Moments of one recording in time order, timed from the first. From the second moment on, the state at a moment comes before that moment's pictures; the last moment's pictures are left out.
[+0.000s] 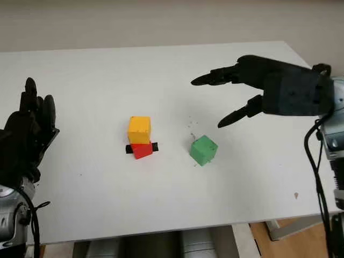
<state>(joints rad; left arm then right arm) -0.13 0.25 0.31 -0.28 -0.03 0.35 -0.02 -0.74 -0.92 0.08 0.18 -0.22 -0.29 0.89</state>
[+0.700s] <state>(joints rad) -0.13 0.26 0.28 -0.29 -0.01 0.38 -0.02 -0.65 -0.87 0.19 0.22 -0.51 -0.69 0.57</state>
